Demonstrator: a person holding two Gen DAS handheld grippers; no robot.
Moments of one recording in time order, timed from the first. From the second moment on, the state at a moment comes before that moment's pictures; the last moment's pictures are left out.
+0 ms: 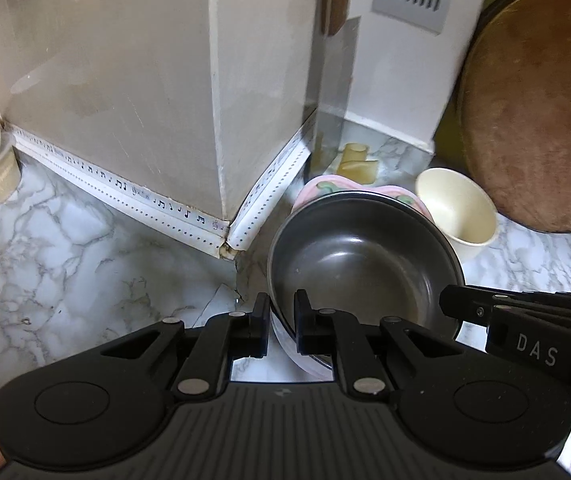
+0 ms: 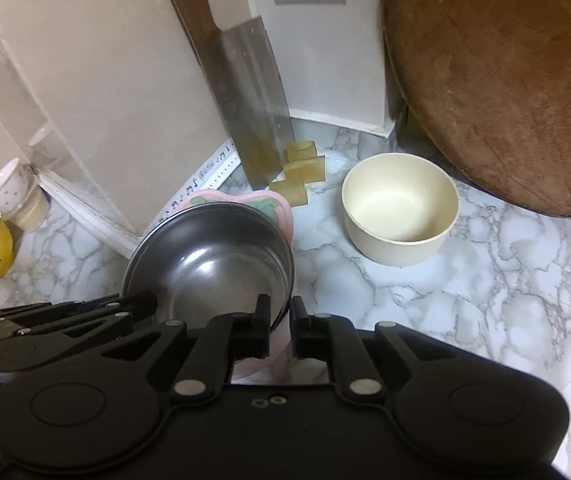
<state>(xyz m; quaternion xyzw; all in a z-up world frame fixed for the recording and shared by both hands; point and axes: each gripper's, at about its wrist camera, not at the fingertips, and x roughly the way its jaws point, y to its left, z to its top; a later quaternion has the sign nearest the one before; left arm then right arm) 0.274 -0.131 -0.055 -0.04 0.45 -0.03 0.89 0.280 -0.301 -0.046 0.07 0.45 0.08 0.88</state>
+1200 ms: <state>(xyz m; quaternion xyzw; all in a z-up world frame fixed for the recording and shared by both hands) 0.161 -0.208 -0.068 0.02 0.47 -0.16 0.87 0.125 -0.381 -0.052 0.12 0.45 -0.01 0.88</state>
